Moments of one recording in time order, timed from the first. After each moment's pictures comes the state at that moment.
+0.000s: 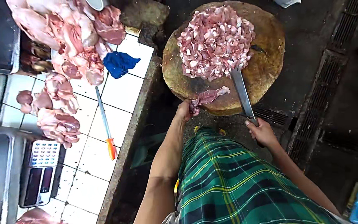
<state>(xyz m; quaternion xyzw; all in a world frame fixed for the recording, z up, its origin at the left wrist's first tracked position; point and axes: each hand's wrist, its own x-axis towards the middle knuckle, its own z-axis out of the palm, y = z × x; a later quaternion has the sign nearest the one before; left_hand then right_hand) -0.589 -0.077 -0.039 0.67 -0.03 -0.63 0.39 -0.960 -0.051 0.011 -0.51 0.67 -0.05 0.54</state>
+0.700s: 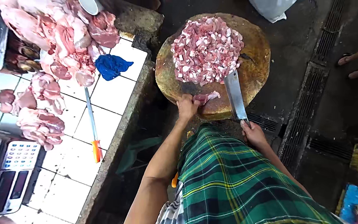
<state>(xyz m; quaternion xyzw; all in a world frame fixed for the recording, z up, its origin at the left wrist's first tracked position) -0.640 -0.095 -0.016 0.79 -0.53 -0.24 0.17 -0.976 -0.057 0.014 -0.49 0.67 -0.07 0.55</state>
